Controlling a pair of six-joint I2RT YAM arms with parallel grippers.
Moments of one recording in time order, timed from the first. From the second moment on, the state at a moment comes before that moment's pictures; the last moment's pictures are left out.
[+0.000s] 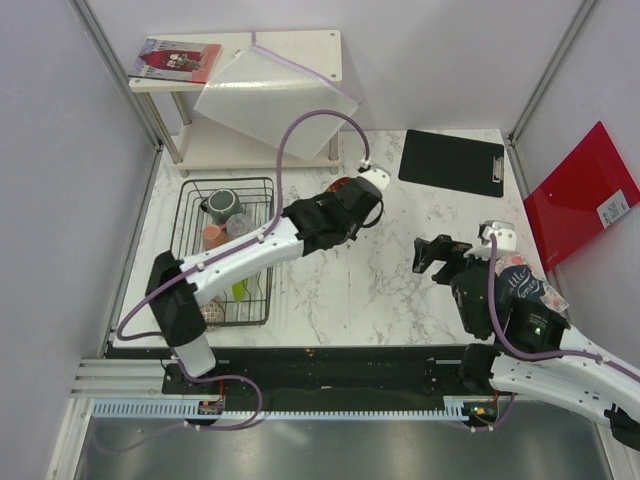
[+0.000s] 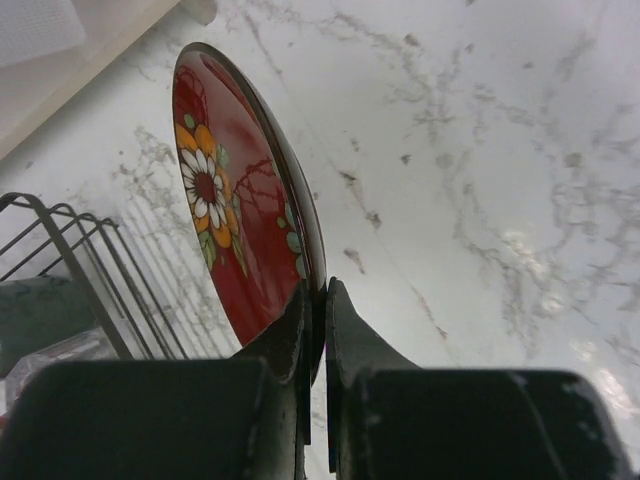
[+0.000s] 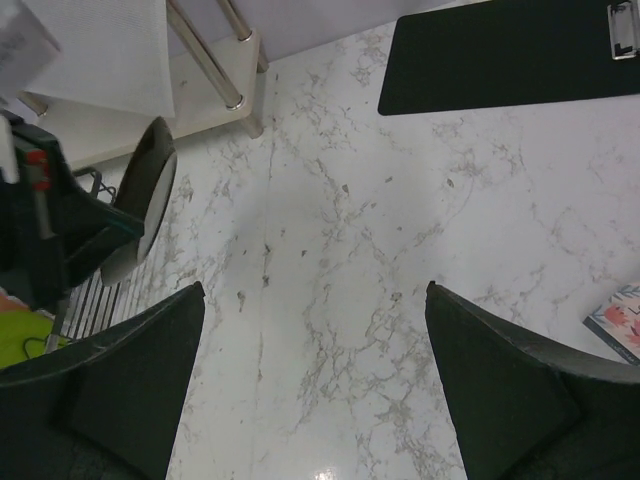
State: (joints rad) left arm -0.98 1.69 1.61 -0.64 -0.48 -0.13; right arm 1.05 0.57 0.77 -0.51 0.96 0.63
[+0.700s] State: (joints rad) left arm -1.00 2.24 1.73 -0.40 -0.90 0.14; right arm 1.05 0.38 0.77 -0.65 1.03 0.68
